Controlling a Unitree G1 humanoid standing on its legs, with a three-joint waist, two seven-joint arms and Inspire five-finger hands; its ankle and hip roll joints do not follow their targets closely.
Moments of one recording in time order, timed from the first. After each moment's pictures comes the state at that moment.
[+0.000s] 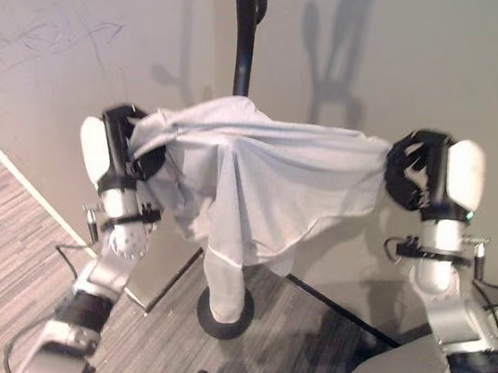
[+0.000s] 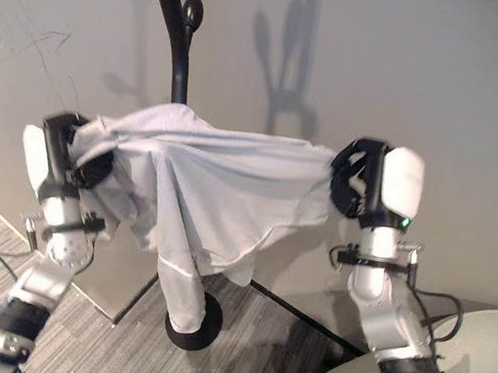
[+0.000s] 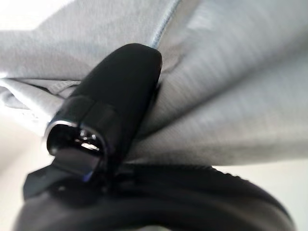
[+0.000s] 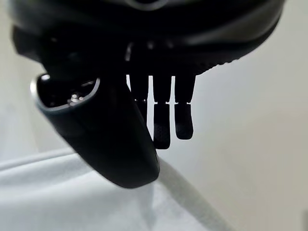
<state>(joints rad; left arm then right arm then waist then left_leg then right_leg) -0.18 0.30 -0.11 0.26 0.20 -0.24 0.70 -0.11 -0.58 0.15 0.00 -0.42 -0.07 -0.48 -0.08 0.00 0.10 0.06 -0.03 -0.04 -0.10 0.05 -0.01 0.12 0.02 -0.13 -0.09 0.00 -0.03</state>
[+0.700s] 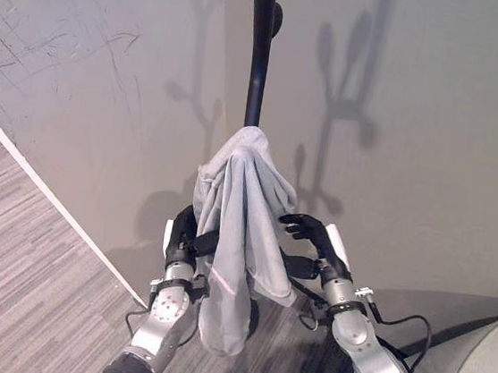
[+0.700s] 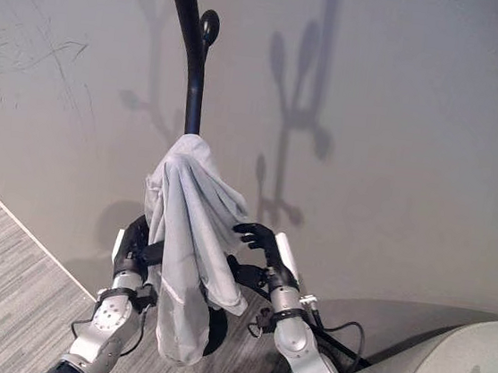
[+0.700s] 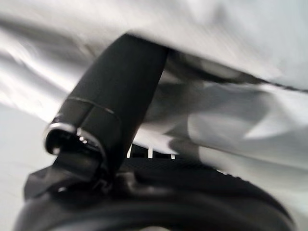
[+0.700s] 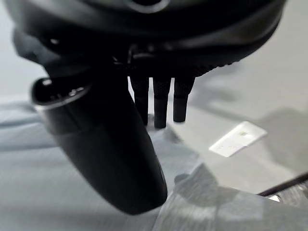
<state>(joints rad) 0.01 0.20 -0.34 0.29 -0.51 -0.23 0.40 0.00 -0.44 0.39 0.10 0.04 -0.10 -0.29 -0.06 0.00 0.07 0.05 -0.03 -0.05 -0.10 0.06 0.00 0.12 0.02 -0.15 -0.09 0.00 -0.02</state>
